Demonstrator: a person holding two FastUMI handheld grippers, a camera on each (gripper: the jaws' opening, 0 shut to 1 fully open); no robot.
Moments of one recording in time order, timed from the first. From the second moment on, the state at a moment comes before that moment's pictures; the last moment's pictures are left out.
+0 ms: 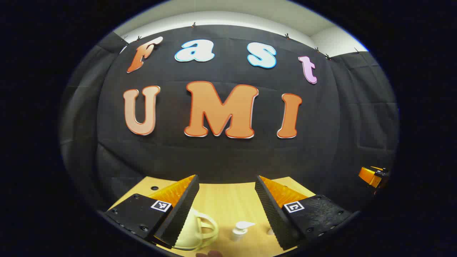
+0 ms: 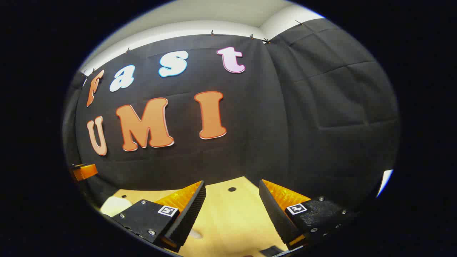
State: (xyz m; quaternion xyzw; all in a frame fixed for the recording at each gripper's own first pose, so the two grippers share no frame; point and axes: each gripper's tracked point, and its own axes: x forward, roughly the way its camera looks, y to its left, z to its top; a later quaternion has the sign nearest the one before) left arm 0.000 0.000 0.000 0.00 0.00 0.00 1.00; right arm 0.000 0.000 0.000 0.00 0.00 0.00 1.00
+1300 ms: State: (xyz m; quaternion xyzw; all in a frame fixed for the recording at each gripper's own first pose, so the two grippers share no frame) left arm -0.008 0.069 -0.029 0.05 0.03 0.09 0.99; right arm 0.039 0.128 -0.020 -0.04 0.06 0.14 0.99
